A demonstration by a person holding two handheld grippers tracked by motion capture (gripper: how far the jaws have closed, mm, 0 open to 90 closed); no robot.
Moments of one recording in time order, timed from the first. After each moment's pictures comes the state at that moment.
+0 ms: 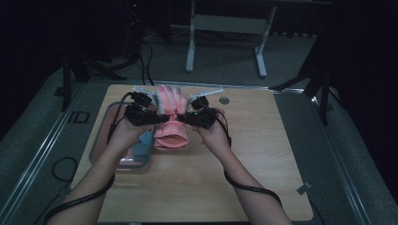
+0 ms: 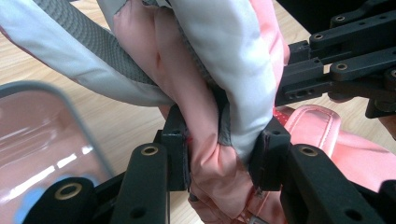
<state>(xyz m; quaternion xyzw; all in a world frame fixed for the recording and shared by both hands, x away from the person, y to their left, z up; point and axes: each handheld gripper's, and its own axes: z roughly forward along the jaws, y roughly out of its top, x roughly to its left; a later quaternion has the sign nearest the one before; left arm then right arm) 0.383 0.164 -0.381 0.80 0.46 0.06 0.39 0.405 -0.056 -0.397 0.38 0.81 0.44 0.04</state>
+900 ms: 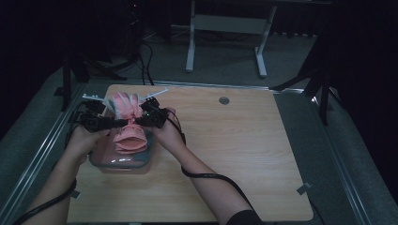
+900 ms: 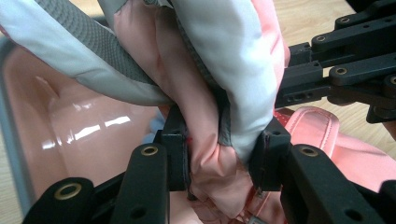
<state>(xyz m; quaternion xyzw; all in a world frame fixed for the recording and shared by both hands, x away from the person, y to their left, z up) 0.378 0.294 -0.430 0.76 0.53 0.06 0.38 0.425 0.085 -0.436 0.34 0.85 0.41 0.02</state>
